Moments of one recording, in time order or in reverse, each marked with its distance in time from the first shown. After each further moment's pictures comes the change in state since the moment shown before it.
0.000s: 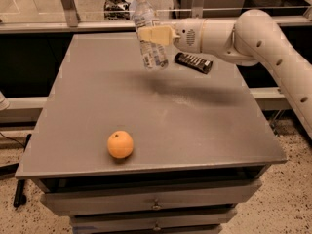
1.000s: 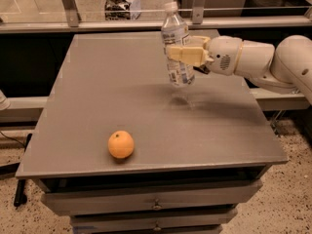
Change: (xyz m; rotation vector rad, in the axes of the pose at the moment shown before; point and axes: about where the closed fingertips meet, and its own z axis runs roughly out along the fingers) arm 0.024 0.024 -0.091 0.007 -0.078 -0.170
